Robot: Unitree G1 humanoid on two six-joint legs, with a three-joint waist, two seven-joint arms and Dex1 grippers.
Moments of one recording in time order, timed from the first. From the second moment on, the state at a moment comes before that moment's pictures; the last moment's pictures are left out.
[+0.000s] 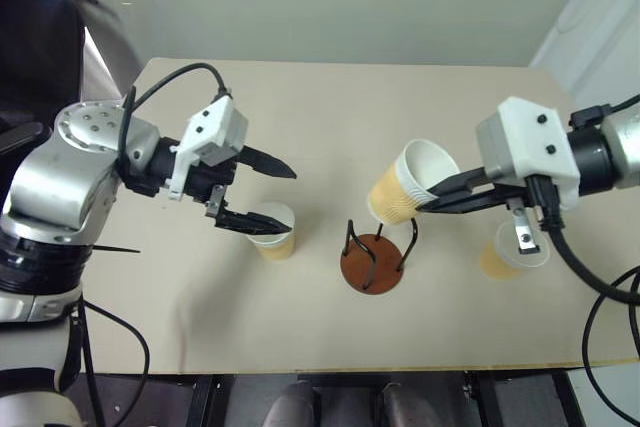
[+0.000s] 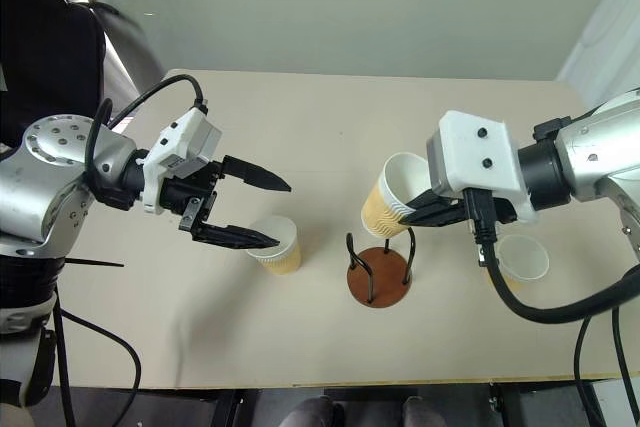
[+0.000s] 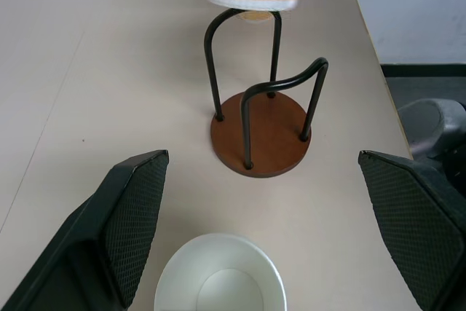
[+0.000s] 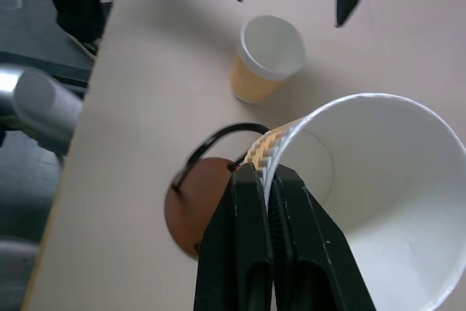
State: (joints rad) left arm -0.83 1.00 -0.10 -0.12 -0.51 0.63 -1.47; right arm -0.94 -1.07 0.07 -0.63 0.57 0.96 1.31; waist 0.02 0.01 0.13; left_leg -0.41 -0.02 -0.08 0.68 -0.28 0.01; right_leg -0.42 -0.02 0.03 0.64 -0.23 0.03
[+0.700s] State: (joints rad) left arm -0.82 0.97 -0.10 -0.12 -0.50 0.63 -1.46; right arm -0.83 -1.08 0.20 -0.64 0.51 0.85 1.26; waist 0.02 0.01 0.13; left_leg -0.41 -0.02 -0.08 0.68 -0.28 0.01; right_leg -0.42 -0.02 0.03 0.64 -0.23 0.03
